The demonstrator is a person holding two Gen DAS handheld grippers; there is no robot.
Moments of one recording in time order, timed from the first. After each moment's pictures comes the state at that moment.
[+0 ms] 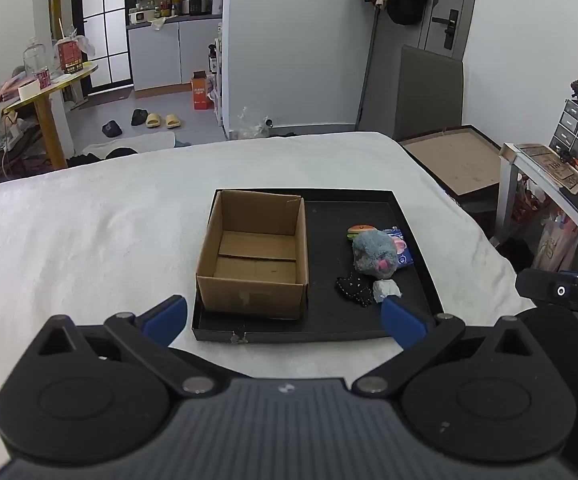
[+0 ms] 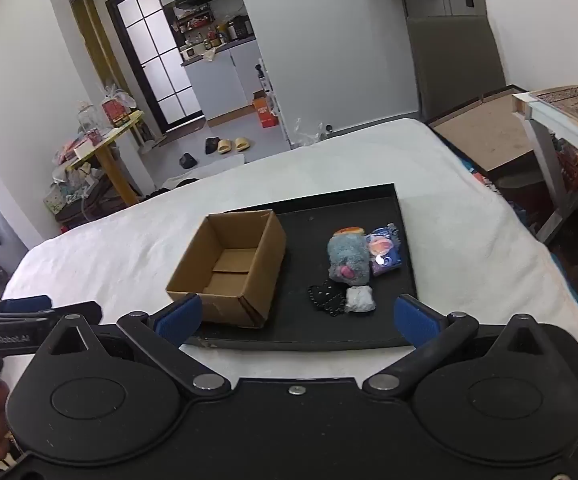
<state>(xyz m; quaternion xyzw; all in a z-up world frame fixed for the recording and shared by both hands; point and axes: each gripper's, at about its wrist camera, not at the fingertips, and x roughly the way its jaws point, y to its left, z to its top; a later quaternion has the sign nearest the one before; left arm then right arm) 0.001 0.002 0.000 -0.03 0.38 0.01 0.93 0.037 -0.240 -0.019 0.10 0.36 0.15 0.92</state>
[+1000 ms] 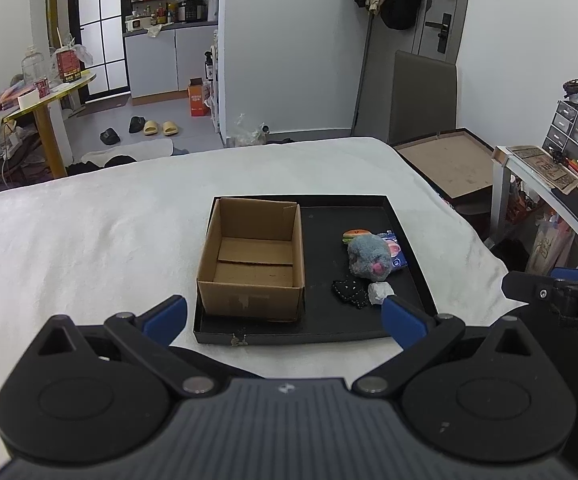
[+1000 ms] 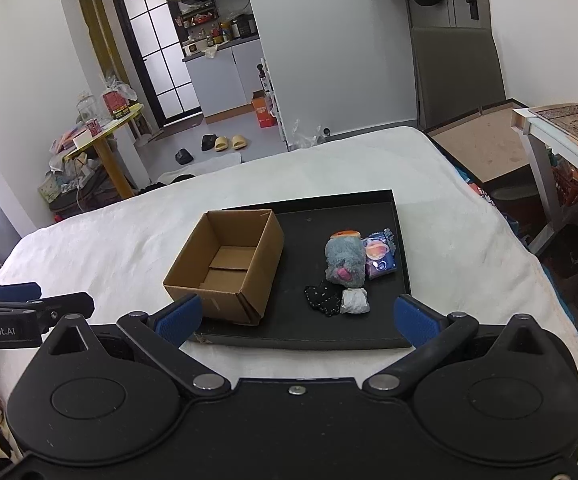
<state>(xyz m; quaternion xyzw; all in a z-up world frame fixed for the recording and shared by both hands) -0.010 -0.006 0.015 -0.02 0.37 -0.01 0.93 0.032 -0.228 -0.010 0.08 0.36 0.13 0.92</state>
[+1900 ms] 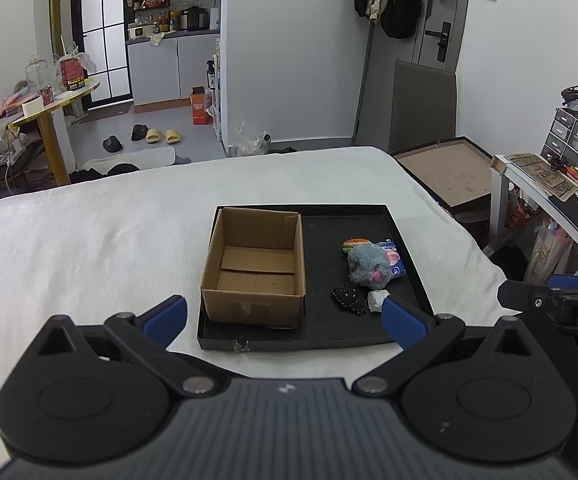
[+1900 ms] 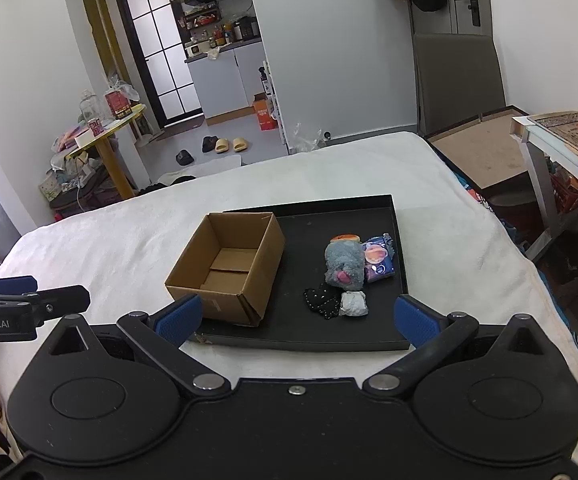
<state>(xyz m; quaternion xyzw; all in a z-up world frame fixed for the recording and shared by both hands) -0.020 -0.003 0.023 -0.02 0.35 0.00 0.94 0.027 -0.229 -0.003 0.07 0.35 0.14 0.92</state>
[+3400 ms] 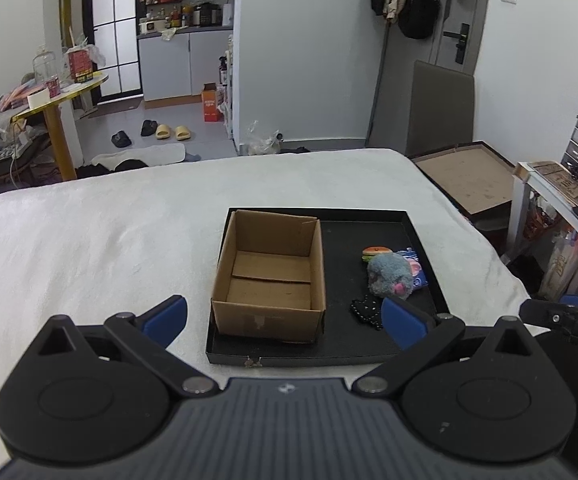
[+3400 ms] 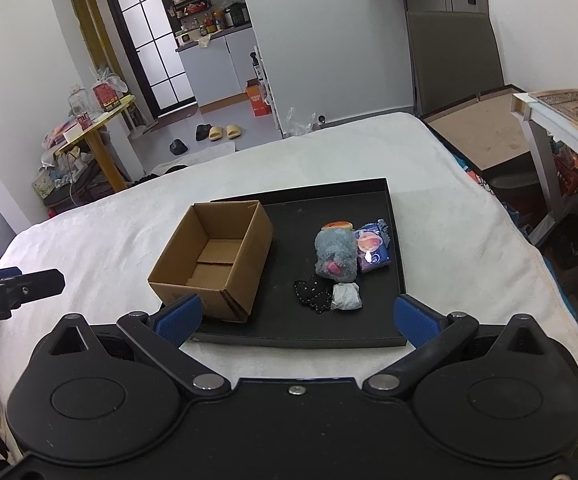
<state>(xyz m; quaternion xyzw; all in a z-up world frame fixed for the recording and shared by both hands) 0.020 0.013 0.003 -0.03 0.36 0.02 0.93 0.056 -0.240 -0.031 0.08 0.38 0.13 0.91</state>
